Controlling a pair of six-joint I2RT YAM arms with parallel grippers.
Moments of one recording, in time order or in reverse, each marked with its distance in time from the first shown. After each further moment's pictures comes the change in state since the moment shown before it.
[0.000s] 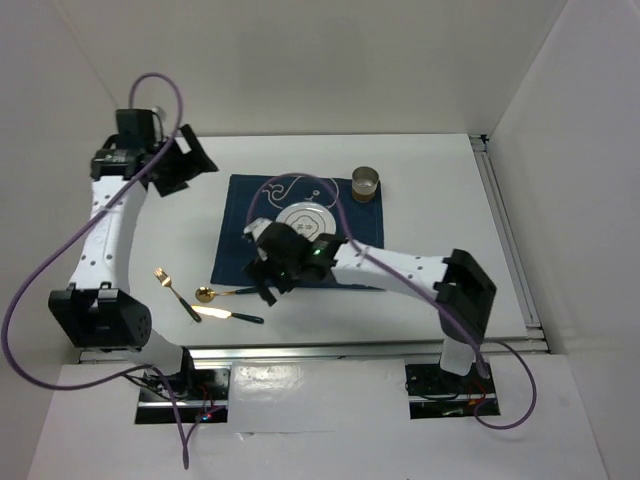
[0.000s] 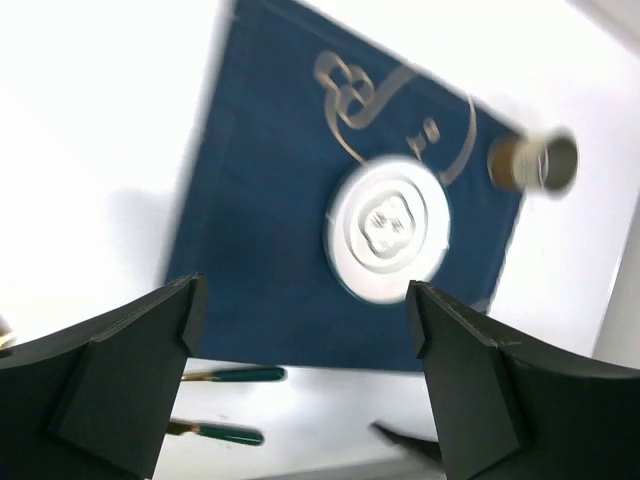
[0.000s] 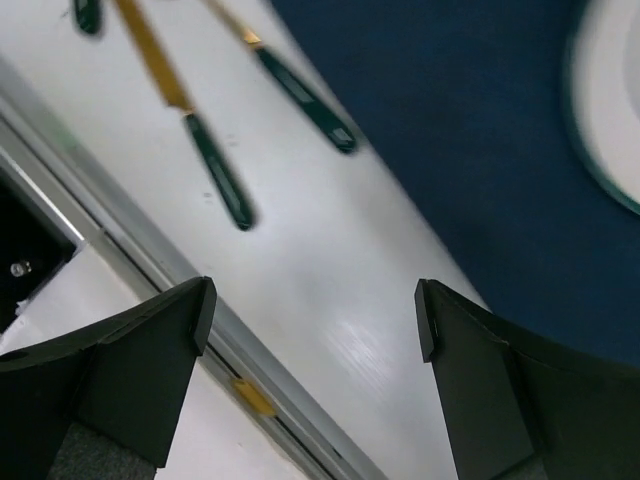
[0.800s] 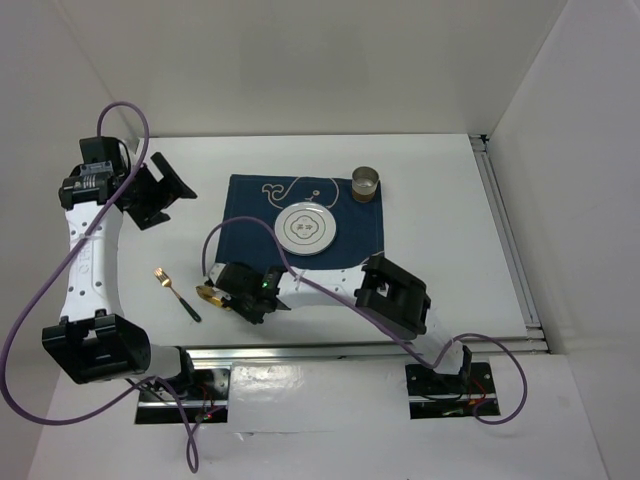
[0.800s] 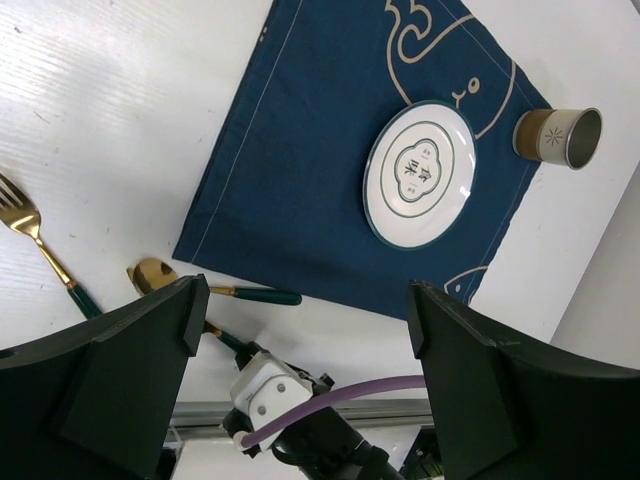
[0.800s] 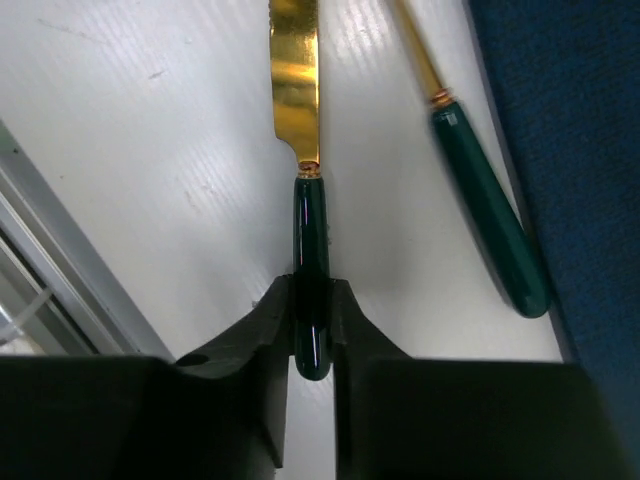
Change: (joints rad) left arm 0.237 -0.184 -0.154 -0.139 0.114 0.007; right arm 0.168 0.430 0.187 0.124 0.000 -0.152
